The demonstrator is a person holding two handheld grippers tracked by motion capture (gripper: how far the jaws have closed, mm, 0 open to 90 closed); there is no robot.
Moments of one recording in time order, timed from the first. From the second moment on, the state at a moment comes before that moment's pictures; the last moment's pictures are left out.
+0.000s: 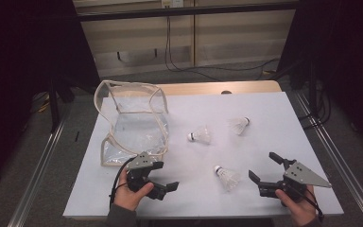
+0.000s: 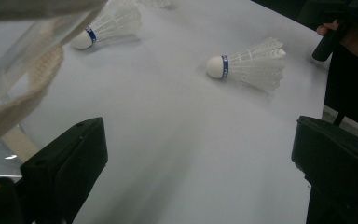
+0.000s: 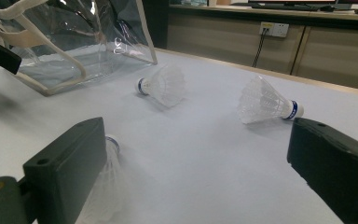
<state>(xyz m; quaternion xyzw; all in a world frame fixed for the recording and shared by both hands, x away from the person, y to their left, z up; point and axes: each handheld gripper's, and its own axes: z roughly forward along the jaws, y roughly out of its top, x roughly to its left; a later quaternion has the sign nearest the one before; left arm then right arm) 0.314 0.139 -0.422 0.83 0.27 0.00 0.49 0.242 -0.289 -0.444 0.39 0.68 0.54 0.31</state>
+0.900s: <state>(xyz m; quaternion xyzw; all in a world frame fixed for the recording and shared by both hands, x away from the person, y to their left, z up) 0.317 0.173 -0.420 0.82 0.28 0.02 0.50 0.242 -0.289 -0.444 0.39 0.68 0.54 0.31</state>
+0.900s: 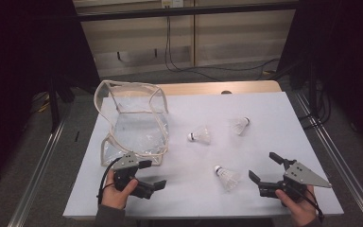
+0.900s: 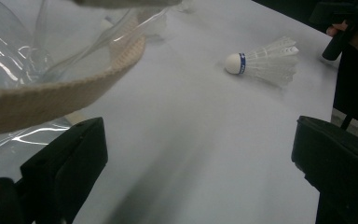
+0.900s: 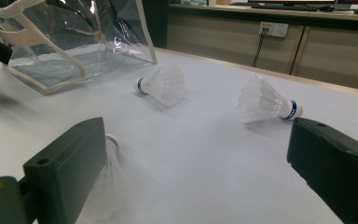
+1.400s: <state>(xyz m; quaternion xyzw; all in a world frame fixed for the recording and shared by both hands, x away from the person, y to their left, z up) 0.319 0.186 -0.420 0.82 0.28 0.03 0.50 0.242 -0.289 -0.445 0.39 0.68 0.54 0.31</state>
